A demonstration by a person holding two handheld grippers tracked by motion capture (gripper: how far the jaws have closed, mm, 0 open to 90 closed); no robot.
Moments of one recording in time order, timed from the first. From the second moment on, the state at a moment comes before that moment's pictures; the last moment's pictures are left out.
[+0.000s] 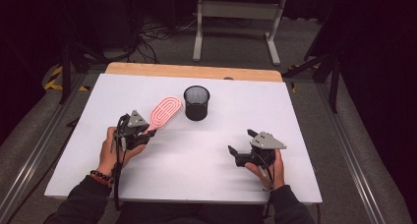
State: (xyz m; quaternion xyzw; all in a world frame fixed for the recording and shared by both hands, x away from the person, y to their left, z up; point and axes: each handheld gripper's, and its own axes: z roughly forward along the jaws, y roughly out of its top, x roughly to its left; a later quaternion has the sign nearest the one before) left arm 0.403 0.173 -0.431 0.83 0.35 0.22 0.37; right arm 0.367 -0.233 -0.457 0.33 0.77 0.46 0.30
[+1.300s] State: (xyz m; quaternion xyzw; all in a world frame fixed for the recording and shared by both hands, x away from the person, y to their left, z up) left arm 0.368 0.120 -0.439 0.78 0.23 0.26 0.52; right arm 0.383 -0.129 -0.395 0.31 0.73 0.58 0.18
